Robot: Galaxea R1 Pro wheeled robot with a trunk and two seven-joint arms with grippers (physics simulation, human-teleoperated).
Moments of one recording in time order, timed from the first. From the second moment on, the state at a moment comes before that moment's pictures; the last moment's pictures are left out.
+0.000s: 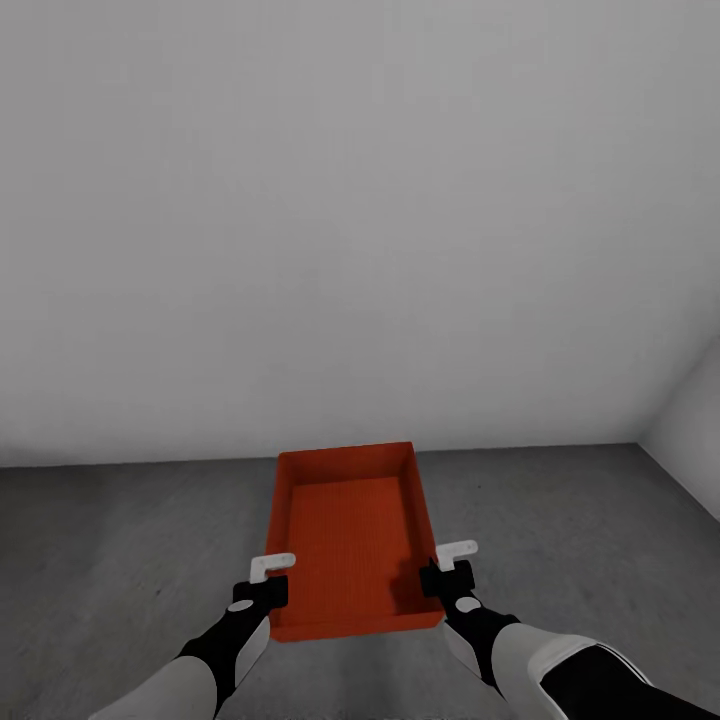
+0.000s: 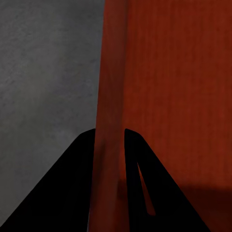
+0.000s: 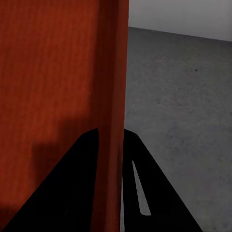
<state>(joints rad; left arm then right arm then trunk) -0.64 -0.12 0.11 -0.25 -0.04 -0.04 0.18 -0.79 0.14 0.35 0.08 -0.15 -0.33 -0.17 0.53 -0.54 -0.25</state>
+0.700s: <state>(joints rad) -0.64 -0.12 0.11 -0.25 -0.04 -0.04 0.18 -0.79 0.14 0.35 0.08 -0.15 -0.33 -0.17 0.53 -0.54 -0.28</state>
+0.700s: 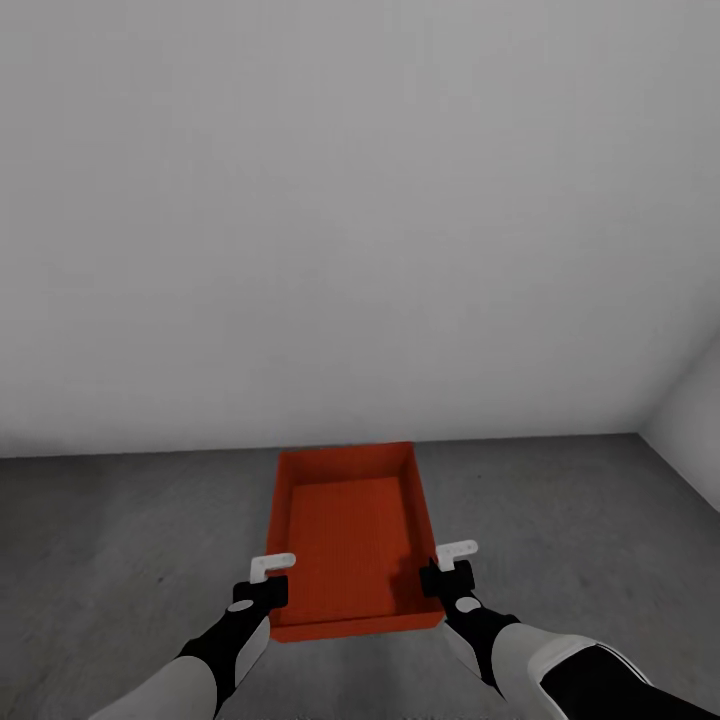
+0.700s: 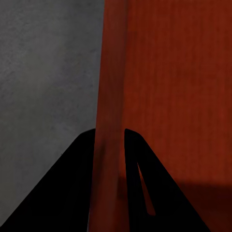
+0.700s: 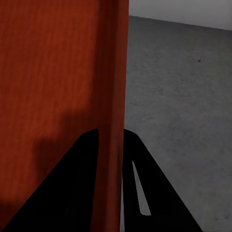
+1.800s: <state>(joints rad) -0.64 -0.12 0.11 -0.25 -0.04 -0.04 0.18 -0.79 0.14 0.35 0.08 -0.15 -0.33 -0.17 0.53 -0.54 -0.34</state>
